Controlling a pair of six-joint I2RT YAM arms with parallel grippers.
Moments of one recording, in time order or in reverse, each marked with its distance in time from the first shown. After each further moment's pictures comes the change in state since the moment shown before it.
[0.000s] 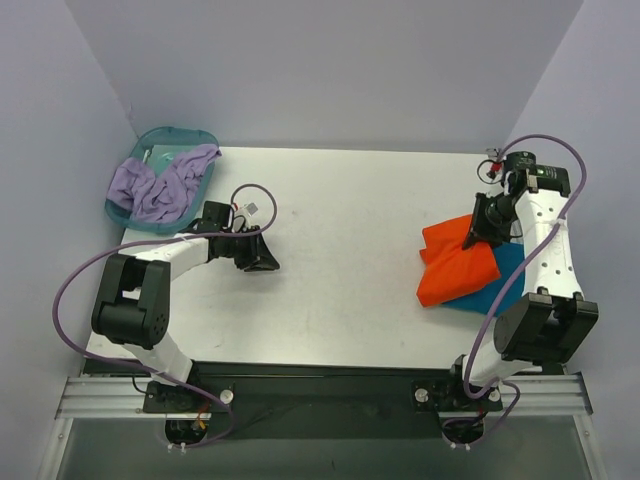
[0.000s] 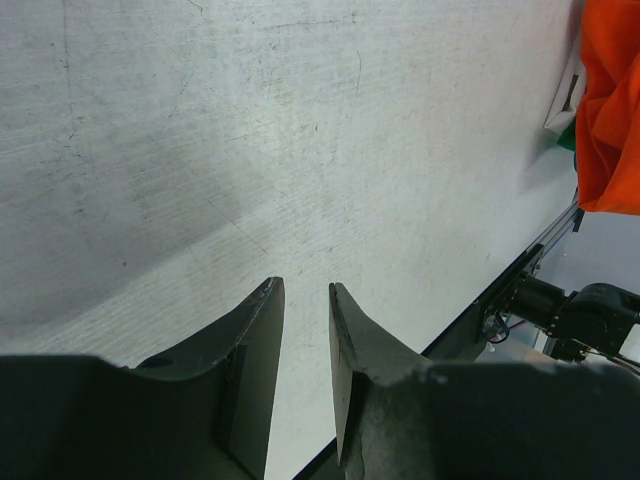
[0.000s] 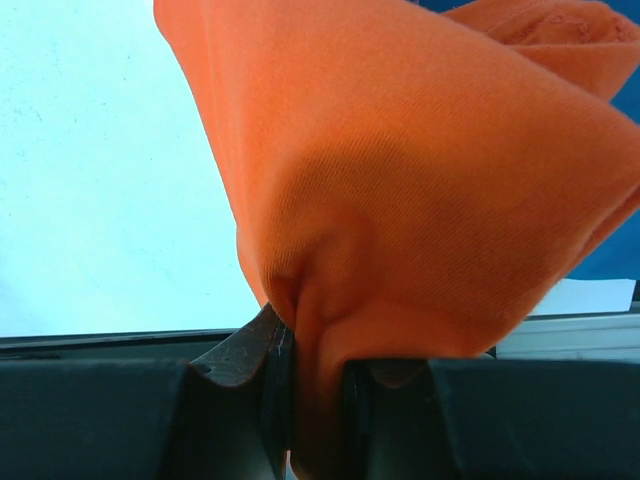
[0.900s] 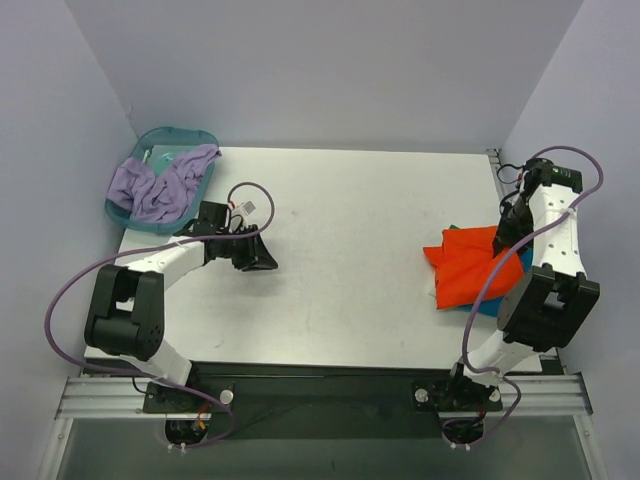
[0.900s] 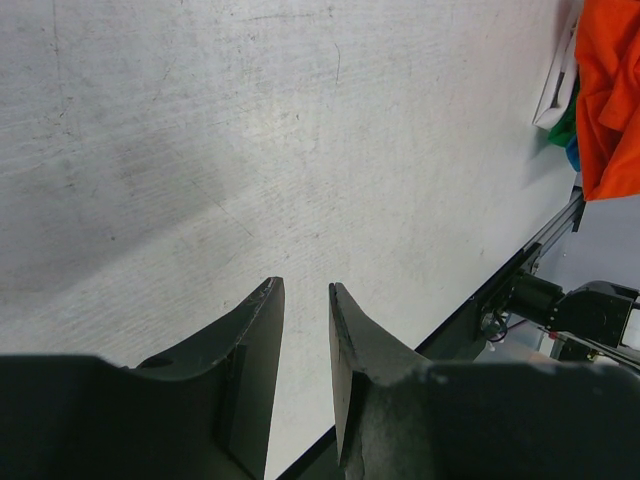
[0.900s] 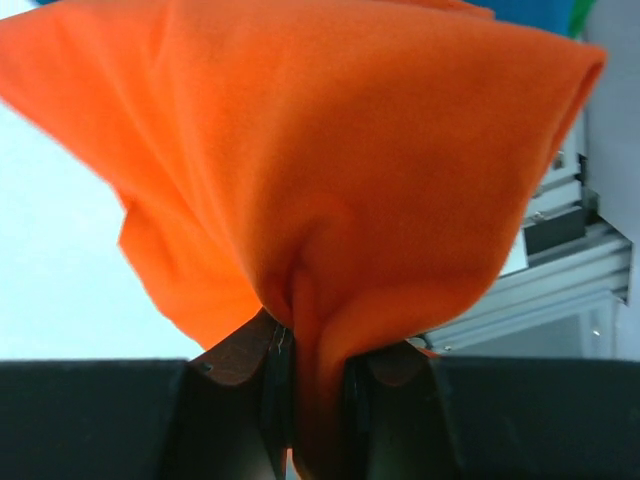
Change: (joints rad) left arm 0.000 -0.076 -0.017 -0.021 -0.011 0.000; right arm -0.154 0.096 -0.001 0.018 0.186 -0.030
